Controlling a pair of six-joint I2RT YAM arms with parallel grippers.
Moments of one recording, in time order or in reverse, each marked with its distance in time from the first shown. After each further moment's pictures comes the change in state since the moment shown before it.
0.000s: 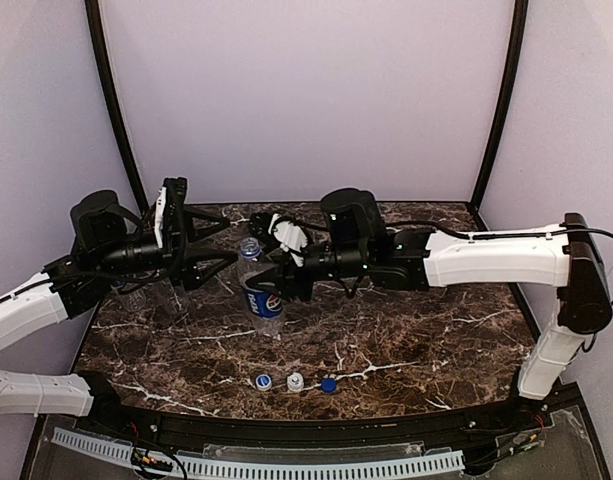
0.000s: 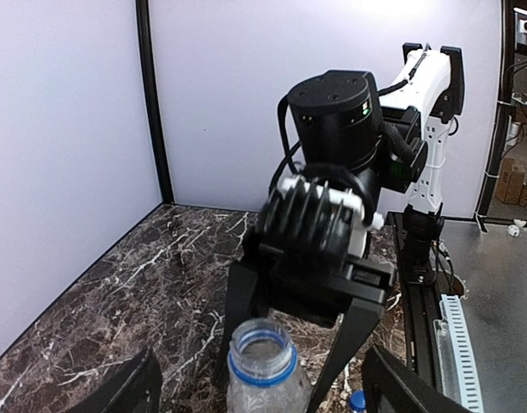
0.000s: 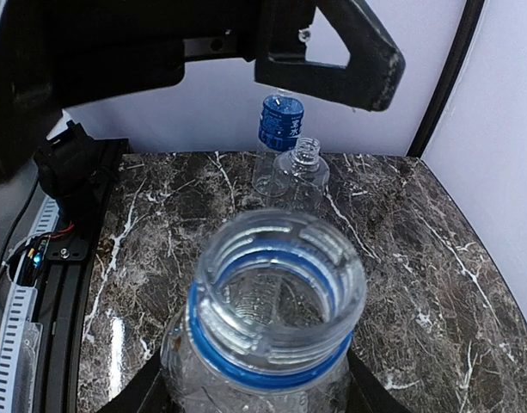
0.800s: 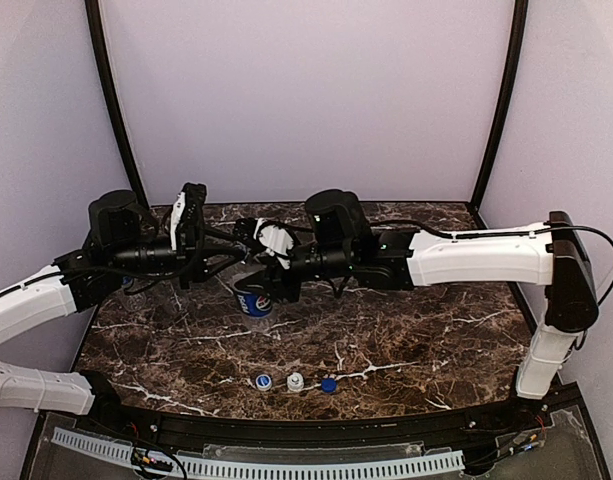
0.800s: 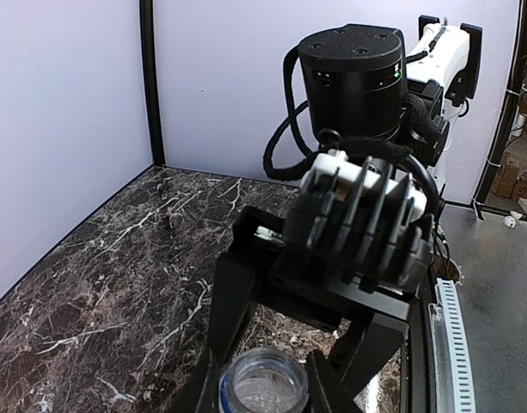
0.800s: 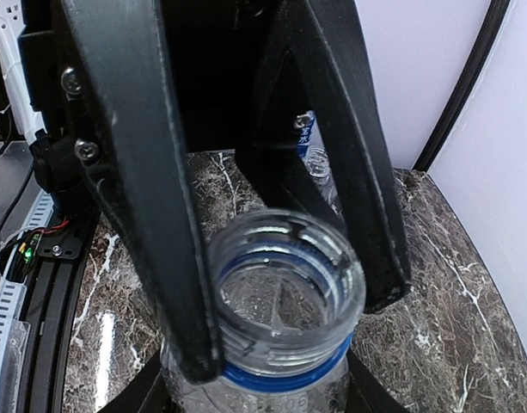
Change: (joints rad) left arm -0.007 0.075 0.029 -0.072 -0.009 0.004; right arm 0.019 0.080 0.077 -0.004 -0.010 -0.058
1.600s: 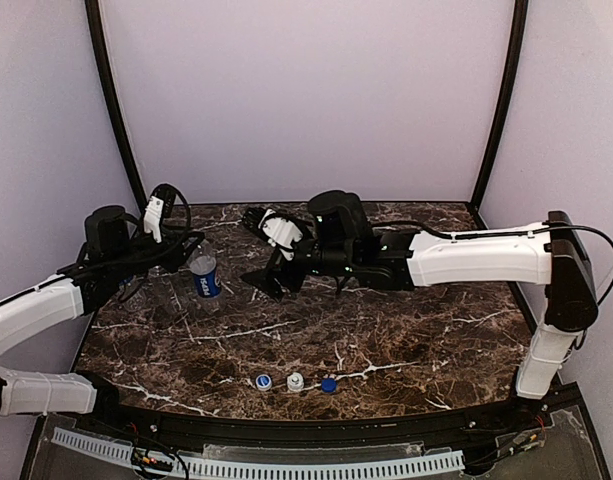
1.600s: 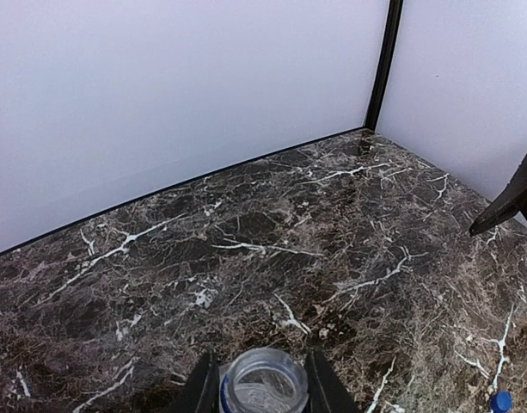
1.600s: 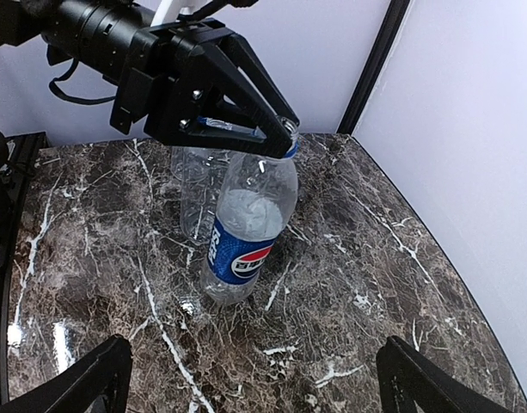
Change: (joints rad) left arm 0.299 0.029 -0.148 0.114 -0.320 -0.076; right arm -0.014 0.000 -0.019 0.026 0.239 0.030
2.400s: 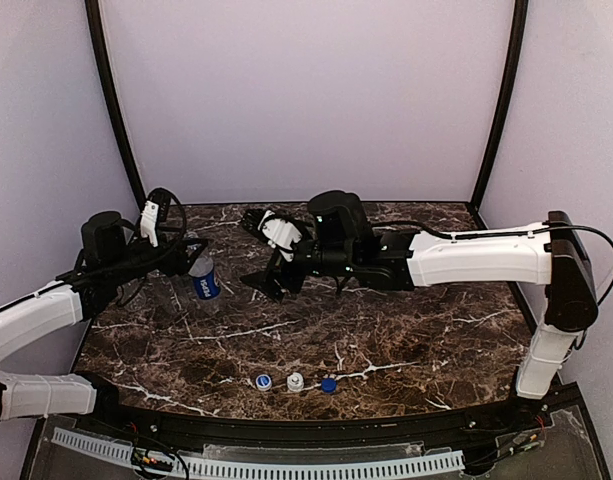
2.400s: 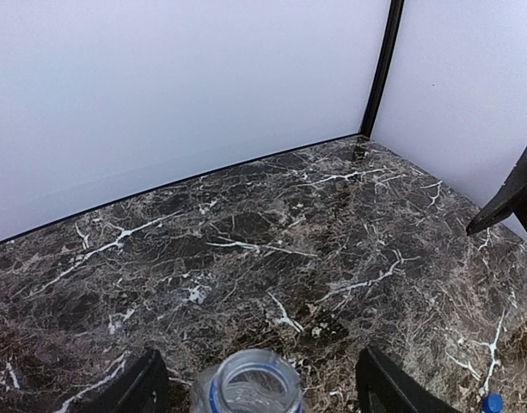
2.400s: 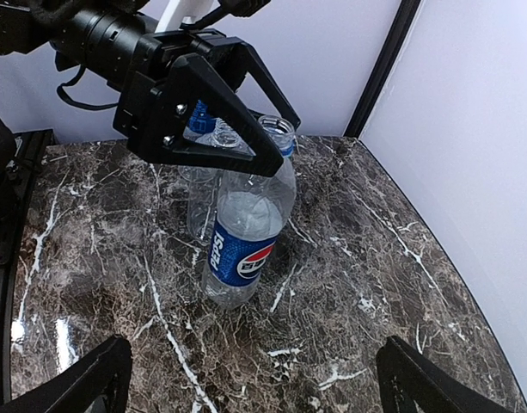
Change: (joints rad) left arm 0.027 -0.027 -0.061 0.047 0.035 -0.049; right arm 0.000 0.000 -0.001 -0.001 -0.023 -0.011
